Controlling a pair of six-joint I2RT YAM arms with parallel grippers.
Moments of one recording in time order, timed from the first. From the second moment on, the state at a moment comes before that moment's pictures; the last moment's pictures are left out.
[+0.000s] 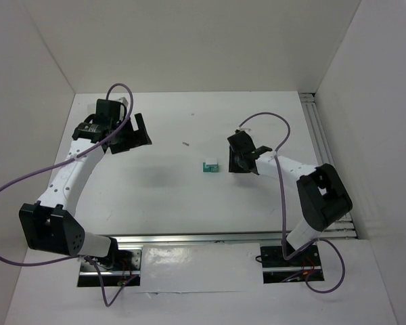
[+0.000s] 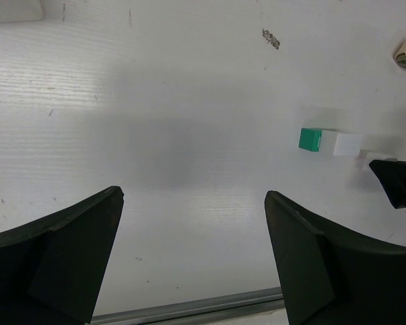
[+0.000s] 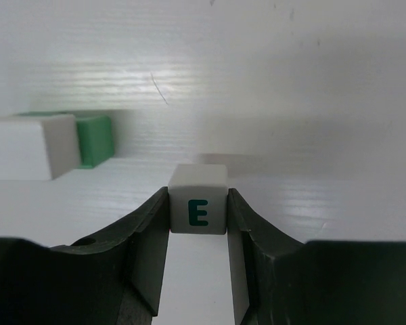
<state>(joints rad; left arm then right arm) -0.13 1.39 1.33 -0.80 0.09 -0.42 0.52 1.61 0.95 -0.33 0.25 0.48</state>
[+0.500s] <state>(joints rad) -0.13 1.39 1.33 -0.80 0.09 -0.42 0.42 1.64 1.10 -0.46 0.06 0.43</state>
